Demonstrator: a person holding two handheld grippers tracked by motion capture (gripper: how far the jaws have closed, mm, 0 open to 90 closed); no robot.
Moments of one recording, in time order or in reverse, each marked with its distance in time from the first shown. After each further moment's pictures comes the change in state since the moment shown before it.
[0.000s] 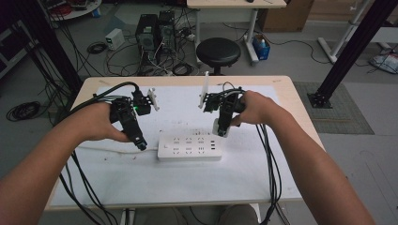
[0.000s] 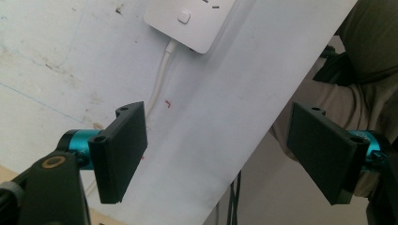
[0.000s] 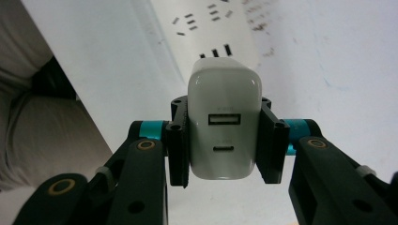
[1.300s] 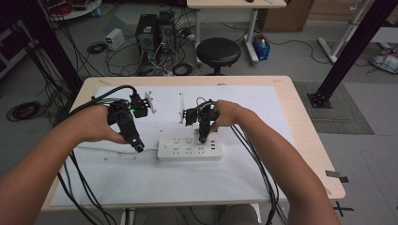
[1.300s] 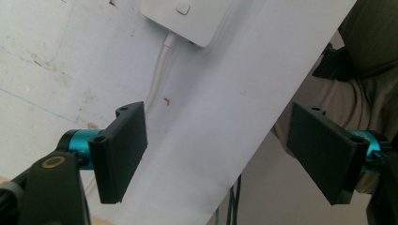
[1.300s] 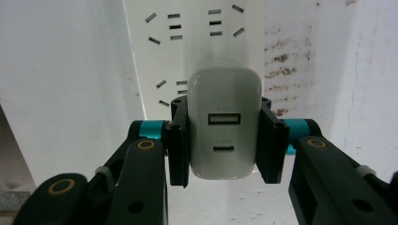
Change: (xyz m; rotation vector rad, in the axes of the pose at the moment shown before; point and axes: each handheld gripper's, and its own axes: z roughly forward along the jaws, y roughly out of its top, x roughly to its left) left arm 0.011 -0.007 0.014 0.014 -0.027 0.015; right arm -0.016 0.060 0.089 0.022 0.060 -0.239
